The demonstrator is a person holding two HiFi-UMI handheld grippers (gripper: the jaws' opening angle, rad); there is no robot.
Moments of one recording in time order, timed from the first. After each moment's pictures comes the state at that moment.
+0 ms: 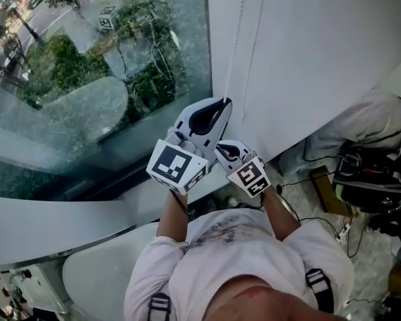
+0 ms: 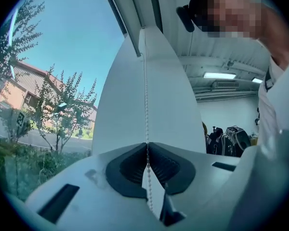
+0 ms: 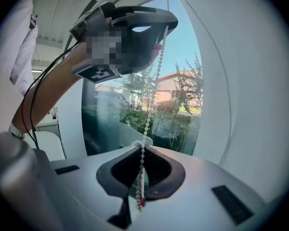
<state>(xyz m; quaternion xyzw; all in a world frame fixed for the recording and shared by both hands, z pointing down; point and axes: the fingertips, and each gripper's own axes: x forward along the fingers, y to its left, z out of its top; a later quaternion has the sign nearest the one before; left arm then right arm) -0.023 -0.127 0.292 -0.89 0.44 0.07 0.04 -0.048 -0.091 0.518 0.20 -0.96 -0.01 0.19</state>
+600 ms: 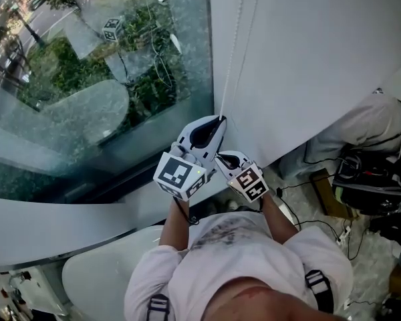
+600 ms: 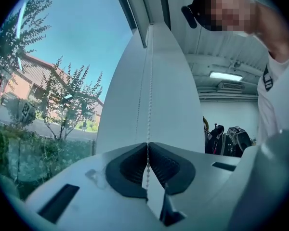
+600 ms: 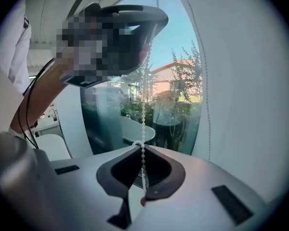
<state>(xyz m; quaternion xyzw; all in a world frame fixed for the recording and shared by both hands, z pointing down) -0.032 -0.123 0.348 -0.89 0.46 0.07 0.00 -0.041 -0.081 0.564 0.19 -0.95 0.04 0.23</state>
